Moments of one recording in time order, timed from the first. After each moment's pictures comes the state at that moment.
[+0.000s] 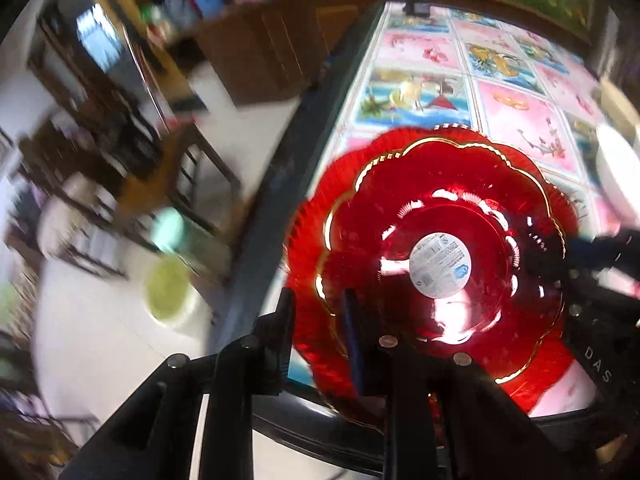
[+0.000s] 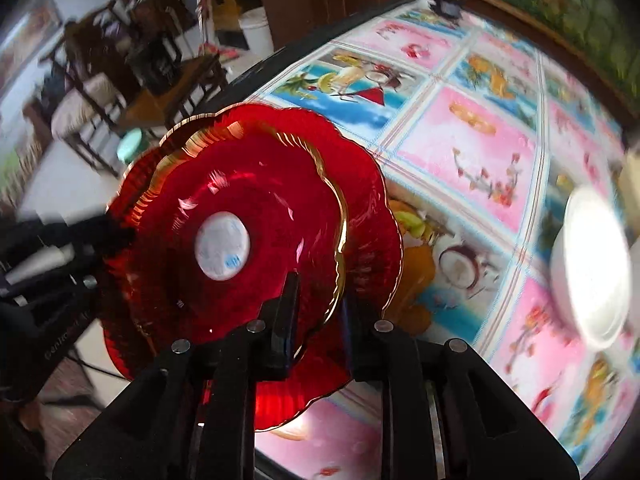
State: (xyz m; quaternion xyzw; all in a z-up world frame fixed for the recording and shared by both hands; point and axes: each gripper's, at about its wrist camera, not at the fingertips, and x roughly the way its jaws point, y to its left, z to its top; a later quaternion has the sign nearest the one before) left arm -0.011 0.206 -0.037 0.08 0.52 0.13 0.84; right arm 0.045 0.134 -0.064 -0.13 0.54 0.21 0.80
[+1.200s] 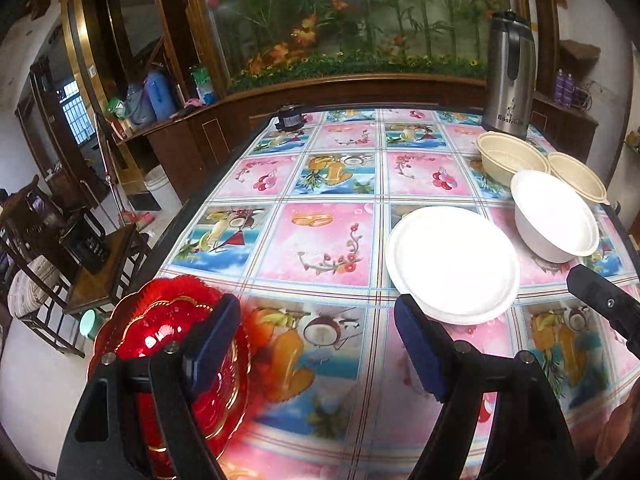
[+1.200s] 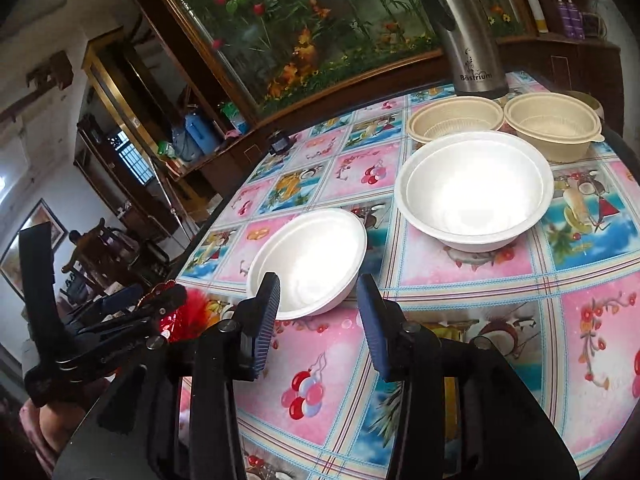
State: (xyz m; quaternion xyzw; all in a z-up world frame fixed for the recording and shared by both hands) left arm 0.009 0.000 -0.004 0.07 0.38 0.04 0.92; right arm 0.009 -0.182 -0.022 0.19 0.34 0.16 0.91
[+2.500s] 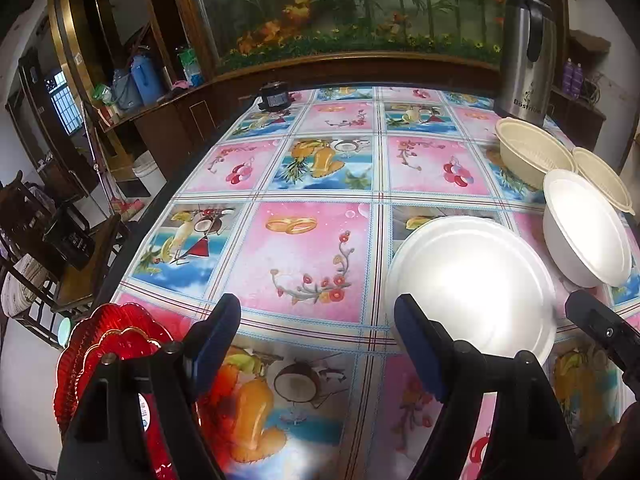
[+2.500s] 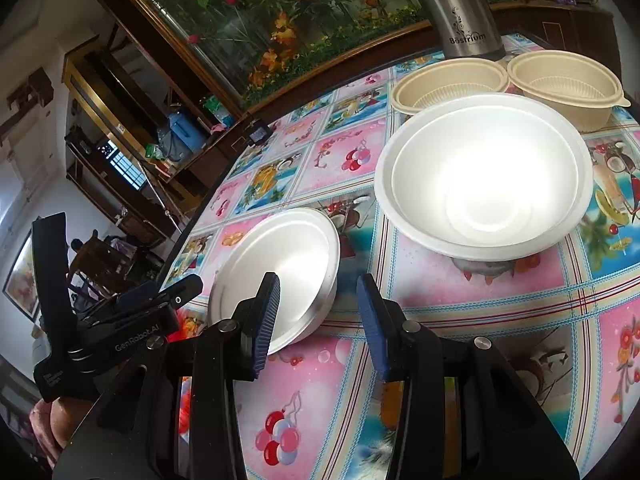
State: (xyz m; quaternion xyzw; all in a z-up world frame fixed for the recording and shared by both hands) left arm 0.070 -0.012 -0.029 0.06 0.41 0.04 0.91; right arm 0.058 -0.187 -0.059 0.22 0.38 0.14 0.89
